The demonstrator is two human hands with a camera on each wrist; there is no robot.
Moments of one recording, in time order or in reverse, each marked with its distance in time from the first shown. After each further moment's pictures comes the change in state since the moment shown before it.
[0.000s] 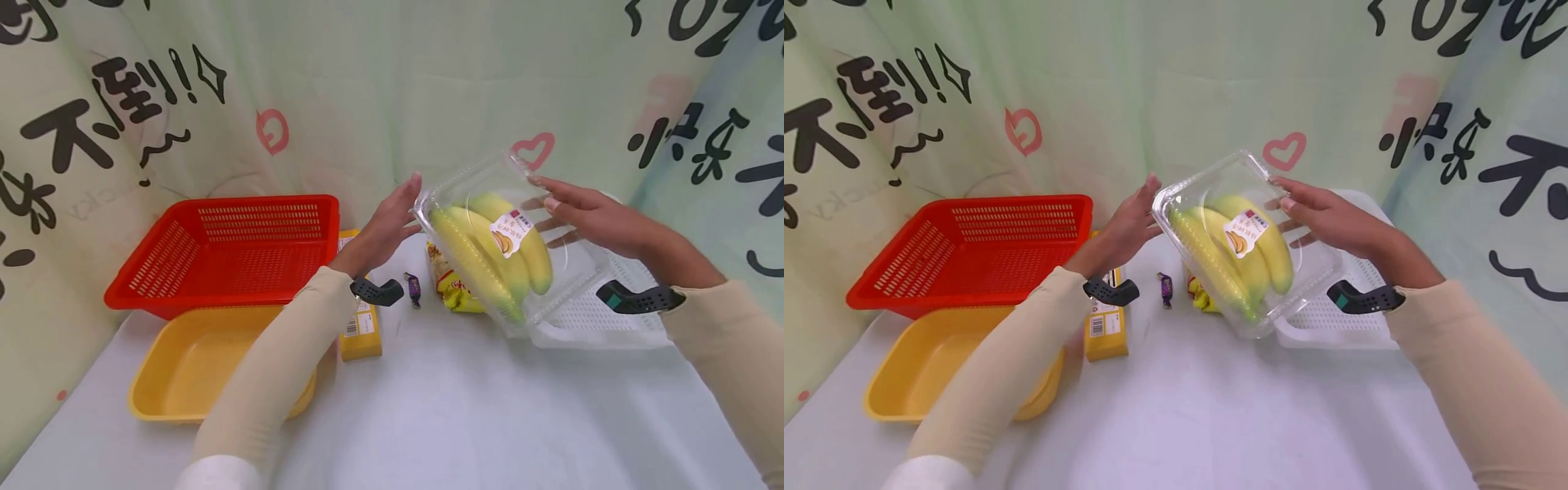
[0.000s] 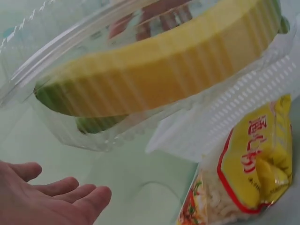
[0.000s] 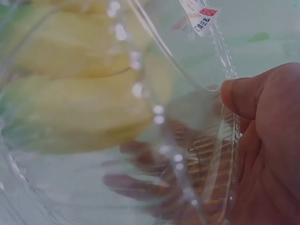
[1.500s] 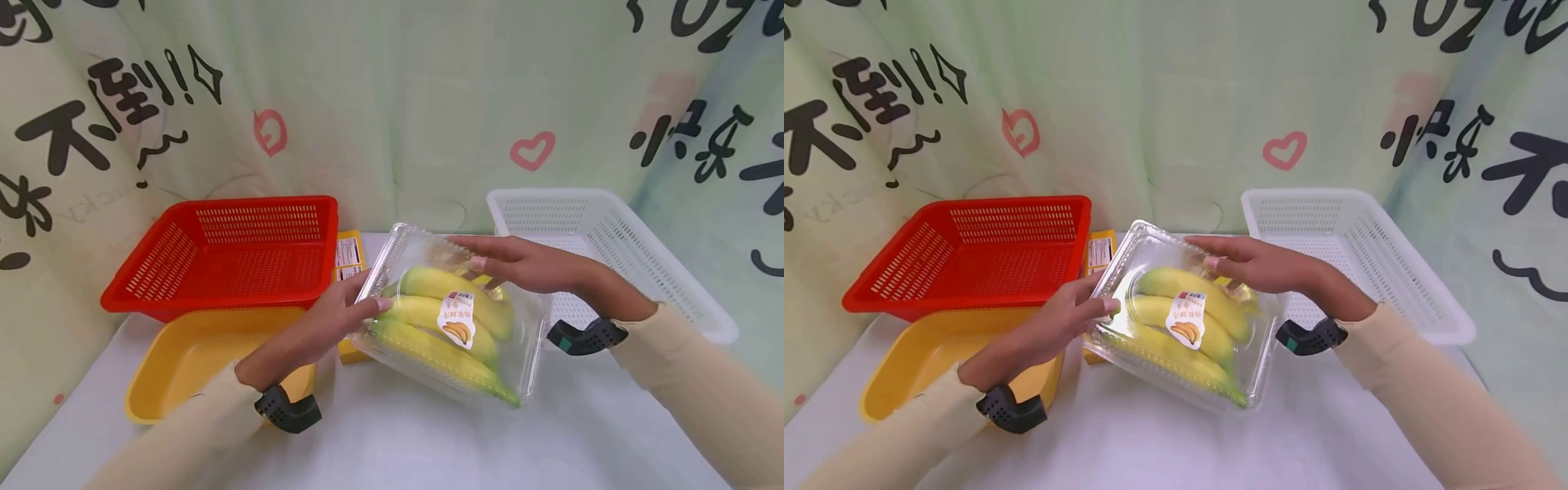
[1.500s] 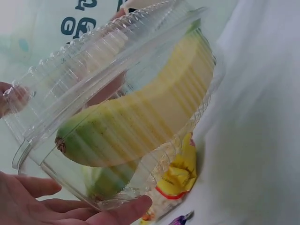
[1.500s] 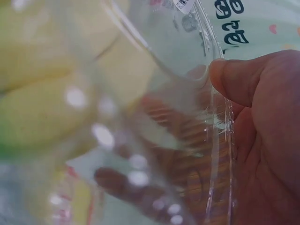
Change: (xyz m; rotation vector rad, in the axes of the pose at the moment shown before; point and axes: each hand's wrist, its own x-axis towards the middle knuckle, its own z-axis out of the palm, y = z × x) left_hand -0.140 -0.009 -0.011 0.203 -0.076 -0.164; right_hand 0.018 -0.023 0.077 0.052 -0.292 -0.192
